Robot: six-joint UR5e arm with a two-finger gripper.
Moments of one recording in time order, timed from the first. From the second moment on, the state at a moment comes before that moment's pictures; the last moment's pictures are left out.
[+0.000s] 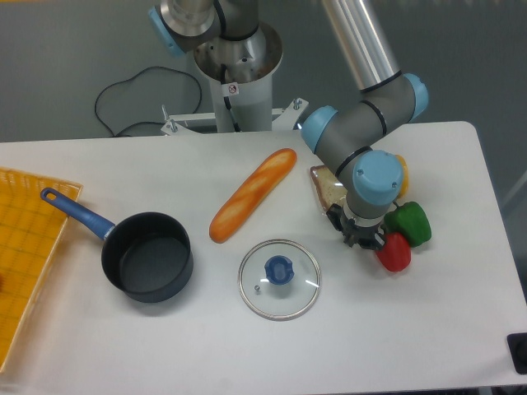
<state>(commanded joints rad) 2.68 -2.08 -1.72 -0.95 1.60 1.29</state>
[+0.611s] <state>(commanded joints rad) 2.64 -2.04 -1.70 -1.00 1.60 1.28</state>
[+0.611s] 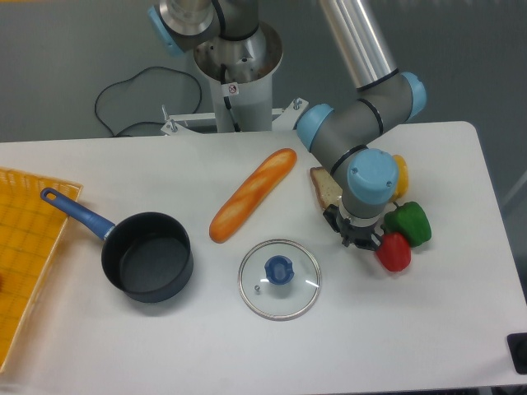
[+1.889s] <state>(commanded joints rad) 2.58 -1.89 -1.54 -1.33 1.52 1.28</state>
